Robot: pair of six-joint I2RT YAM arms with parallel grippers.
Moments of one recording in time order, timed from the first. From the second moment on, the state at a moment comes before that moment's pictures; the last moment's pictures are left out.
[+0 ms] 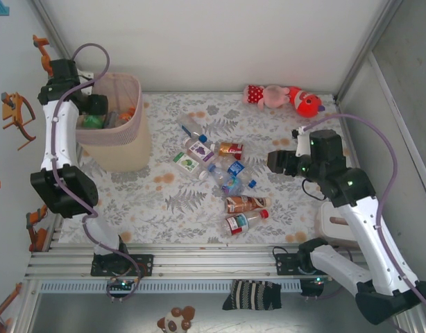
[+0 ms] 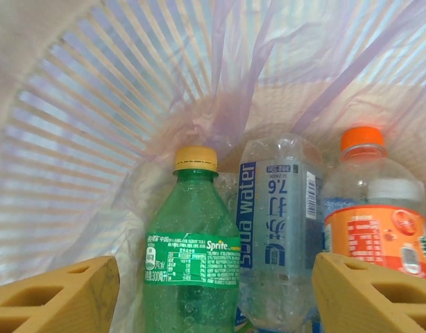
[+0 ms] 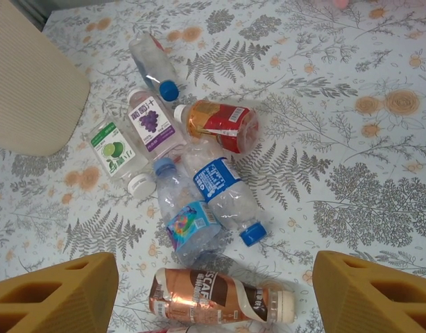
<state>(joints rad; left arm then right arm) 0.13 1.81 1.95 -1.02 -0.05 0.21 0.36 0.91 1.15 -0.91 -0.17 0.31</state>
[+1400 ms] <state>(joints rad) 0.01 0.89 0.83 -0.13 0.80 -0.08 0.51 0.79 0.50 -0.89 -0.15 1.60</state>
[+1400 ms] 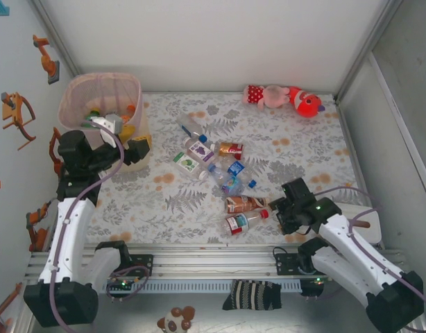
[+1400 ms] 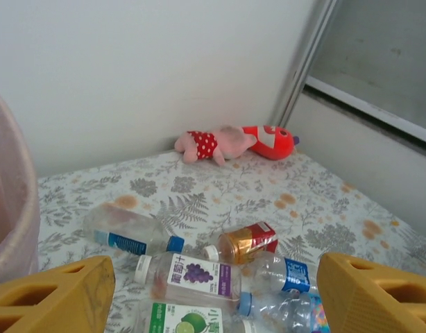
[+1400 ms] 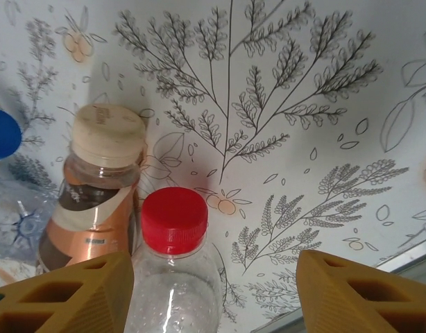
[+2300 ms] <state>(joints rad) 0.00 0.85 0.79 -0.02 0.81 -0.12 0.56 1.04 0.47 -0.65 -0.14 1.71</state>
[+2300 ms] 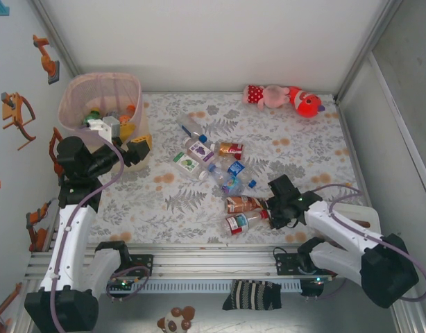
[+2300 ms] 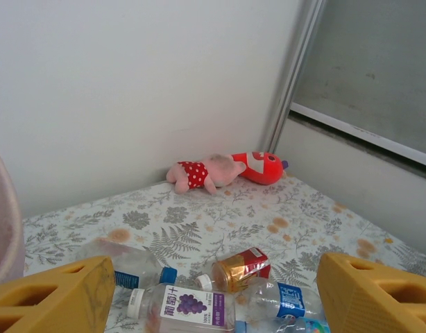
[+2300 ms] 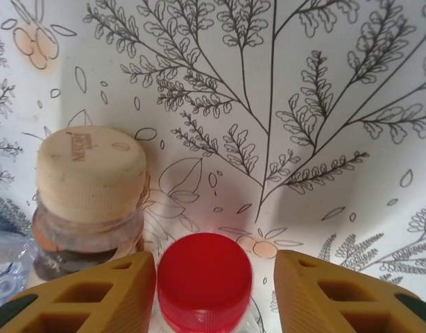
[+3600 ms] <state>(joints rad) -0.19 1.00 0.91 -0.16 0.80 -0.15 0.56 0.88 0.95 -0.87 0.12 0.99</state>
